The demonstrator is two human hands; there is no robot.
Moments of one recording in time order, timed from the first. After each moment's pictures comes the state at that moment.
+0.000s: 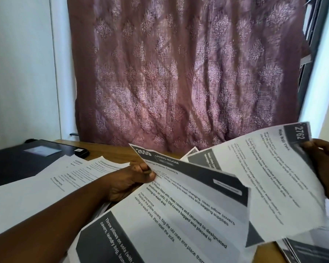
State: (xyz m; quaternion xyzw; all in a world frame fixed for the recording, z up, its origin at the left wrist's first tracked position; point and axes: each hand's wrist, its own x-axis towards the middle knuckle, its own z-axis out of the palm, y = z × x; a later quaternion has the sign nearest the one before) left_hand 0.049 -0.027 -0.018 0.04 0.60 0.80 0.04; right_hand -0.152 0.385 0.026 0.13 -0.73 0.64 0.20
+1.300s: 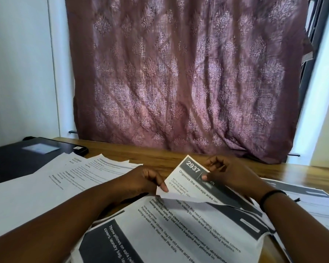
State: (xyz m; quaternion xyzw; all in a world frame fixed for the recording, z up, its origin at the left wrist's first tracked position) left_hand 0.041 -0.010 -0.021 -0.03 0.80 0.59 -0.03; right_hand -0.088 0.231 0.008 0.36 -0.84 0.40 0.01
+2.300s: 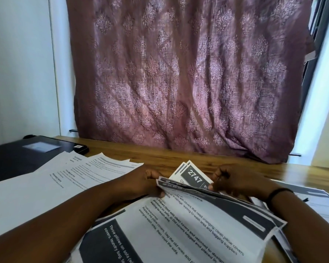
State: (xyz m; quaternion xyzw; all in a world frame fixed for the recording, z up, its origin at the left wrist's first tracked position) left_hand 0.047 -0.008 -0.021 0.03 0.86 0.51 -0.06; right_hand -0.095 0.239 0.010 0.34 -0.88 0.31 -0.08
